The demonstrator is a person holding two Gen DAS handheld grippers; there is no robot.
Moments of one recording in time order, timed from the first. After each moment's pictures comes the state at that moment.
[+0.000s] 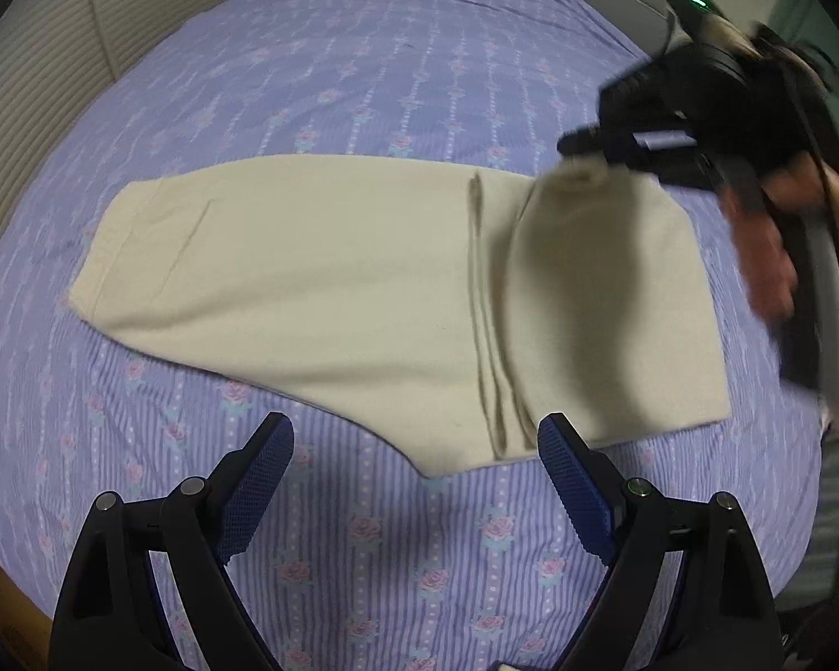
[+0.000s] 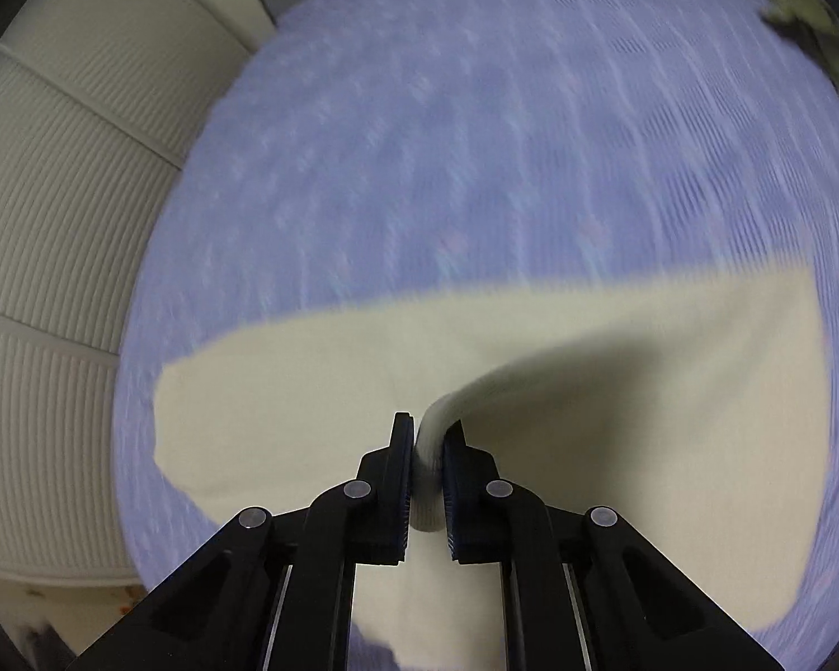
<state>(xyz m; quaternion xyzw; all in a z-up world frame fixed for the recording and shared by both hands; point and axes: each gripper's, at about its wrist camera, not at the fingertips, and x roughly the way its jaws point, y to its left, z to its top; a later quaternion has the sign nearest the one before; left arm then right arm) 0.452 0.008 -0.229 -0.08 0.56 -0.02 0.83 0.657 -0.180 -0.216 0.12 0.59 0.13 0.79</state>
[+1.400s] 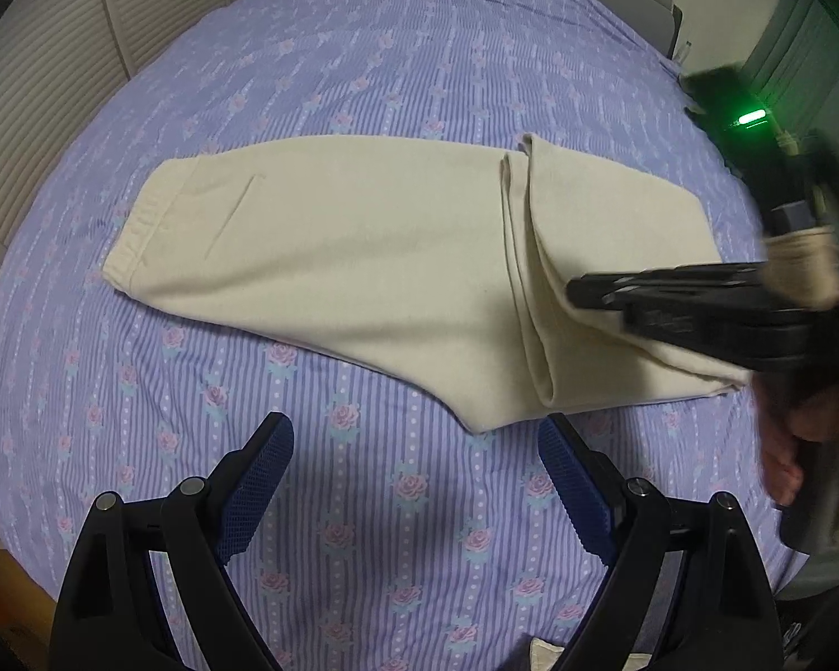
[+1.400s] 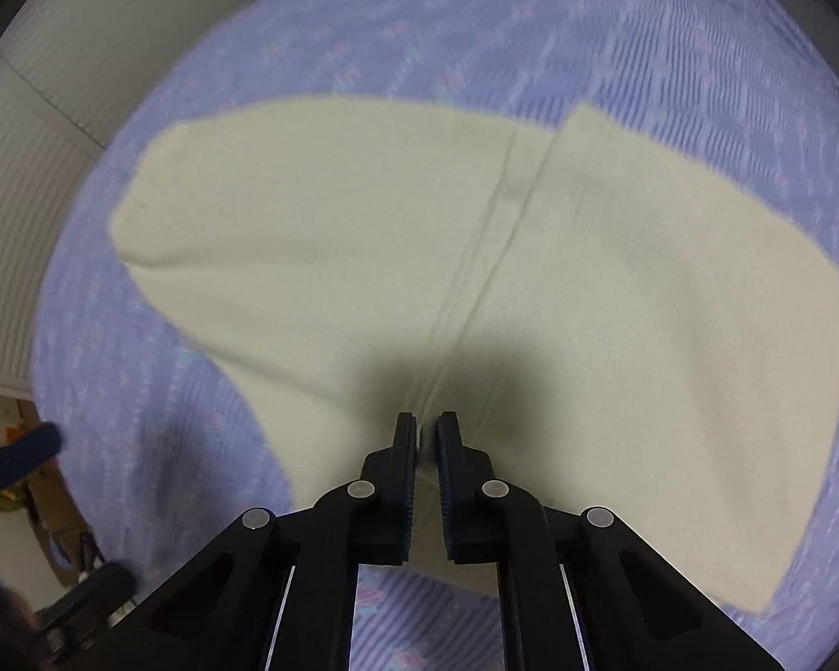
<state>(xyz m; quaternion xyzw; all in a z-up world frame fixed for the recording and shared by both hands) 0.422 0.026 -0.234 -0.07 0.56 -0.01 0.82 0.532 -0.110 -0.244 -0.07 0.61 0.23 0.76</state>
